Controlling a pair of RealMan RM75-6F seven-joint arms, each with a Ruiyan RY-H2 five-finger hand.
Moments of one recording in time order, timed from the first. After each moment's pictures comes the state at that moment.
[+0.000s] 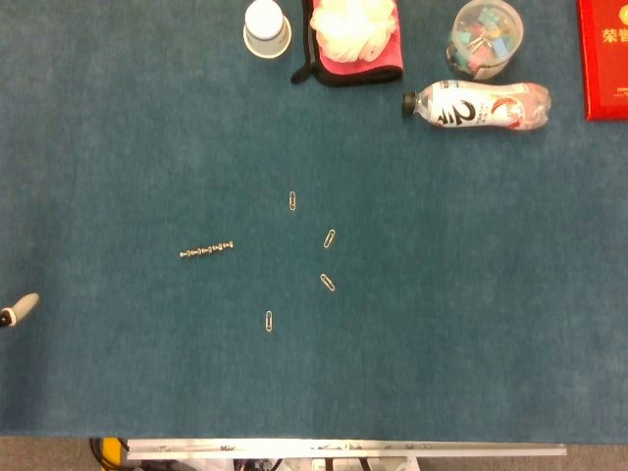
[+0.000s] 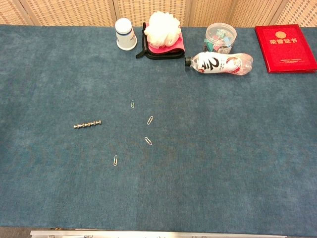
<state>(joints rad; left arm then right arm) -0.07 -0.98 0.04 -1.87 1.46 1.46 -0.04 0.08 -1.10 0.03 -1.65 -1.52 1.45 -0.13</state>
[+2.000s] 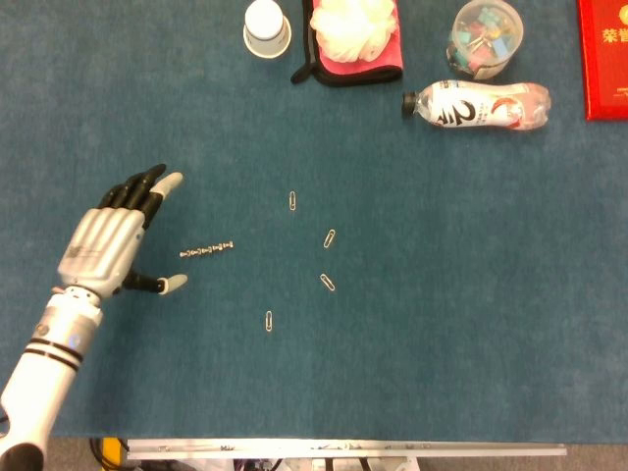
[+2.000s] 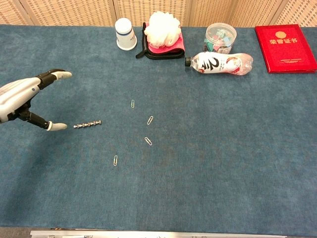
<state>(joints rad) -0.35 -1.30 -0.08 -1.83 1.22 1.07 0.25 0.05 -1.00 0.05 -1.66 -1.54 1.54 0.07</state>
